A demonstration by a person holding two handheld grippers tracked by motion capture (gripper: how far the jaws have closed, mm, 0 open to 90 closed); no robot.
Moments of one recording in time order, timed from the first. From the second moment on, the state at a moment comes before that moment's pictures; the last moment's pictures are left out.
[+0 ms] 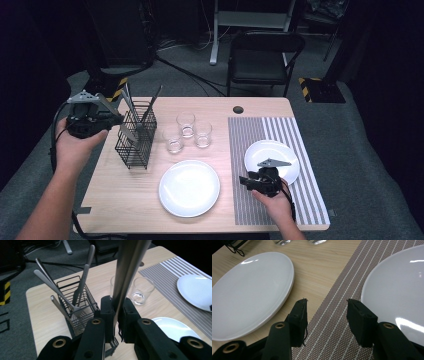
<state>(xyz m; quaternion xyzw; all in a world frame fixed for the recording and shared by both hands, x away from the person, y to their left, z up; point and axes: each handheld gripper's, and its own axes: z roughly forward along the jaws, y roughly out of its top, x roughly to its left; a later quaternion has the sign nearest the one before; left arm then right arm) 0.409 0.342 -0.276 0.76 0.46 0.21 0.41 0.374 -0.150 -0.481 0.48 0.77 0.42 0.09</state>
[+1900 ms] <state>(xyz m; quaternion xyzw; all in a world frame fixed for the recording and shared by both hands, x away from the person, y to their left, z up) 0.371 0.259 -0.347 0.83 0.31 0.10 0.44 0.372 -0.146 -0.476 0.46 0.78 0.42 0.09</state>
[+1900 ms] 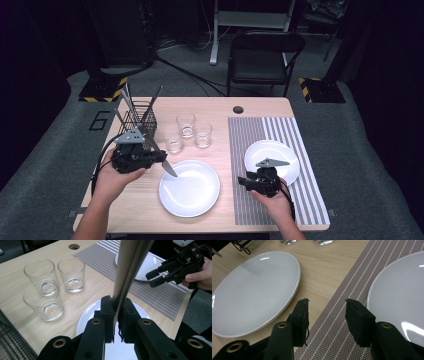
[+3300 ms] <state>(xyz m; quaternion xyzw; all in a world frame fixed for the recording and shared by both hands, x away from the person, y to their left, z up) 0.363 0.206 -0.375 0.88 0.24 0.04 0.41 0.361 -0.116 -0.414 0.30 0.84 0.44 0.06</state>
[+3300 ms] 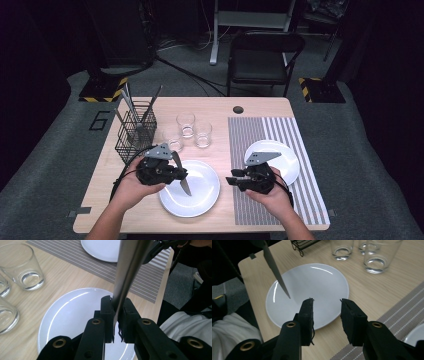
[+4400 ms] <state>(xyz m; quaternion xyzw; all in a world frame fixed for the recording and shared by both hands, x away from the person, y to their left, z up) 0.349 0.182 -0.378 0.90 0.16 0.00 0.40 0.350 -0.070 -0.369 0.18 0.85 0.50 0.00</state>
